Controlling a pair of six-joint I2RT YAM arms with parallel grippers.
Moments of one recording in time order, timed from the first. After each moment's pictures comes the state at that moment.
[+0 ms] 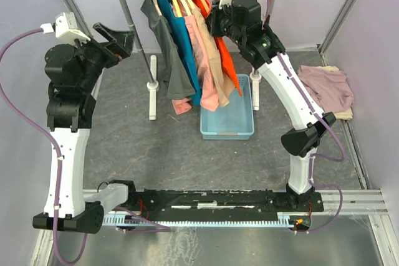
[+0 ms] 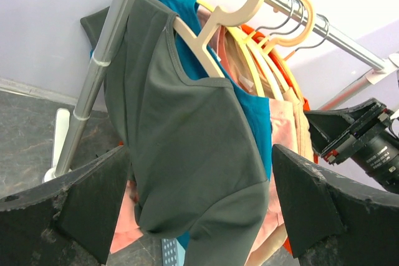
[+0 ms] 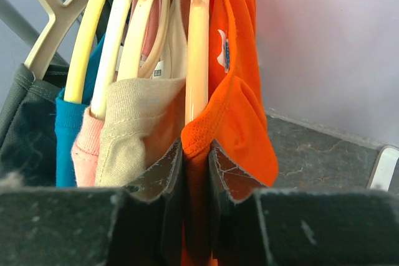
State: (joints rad) left arm -0.06 1.08 1.56 -0.42 0.14 -0.57; right arm 0.59 1.96 2.39 -0.55 0.12 0.18
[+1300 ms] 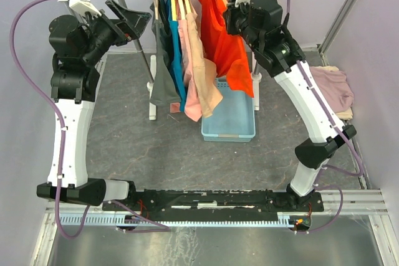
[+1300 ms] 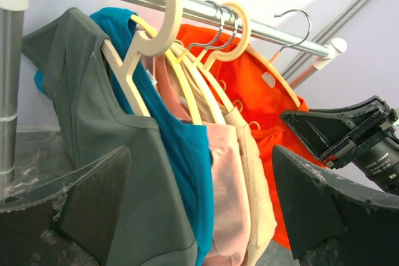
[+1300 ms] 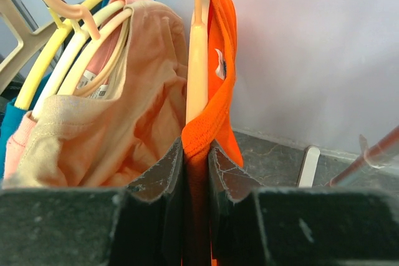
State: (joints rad) left arm -0.09 1.32 1.83 -0.41 0.34 -0.57; right arm 0.59 1.79 2.26 -0.52 0.26 0.05
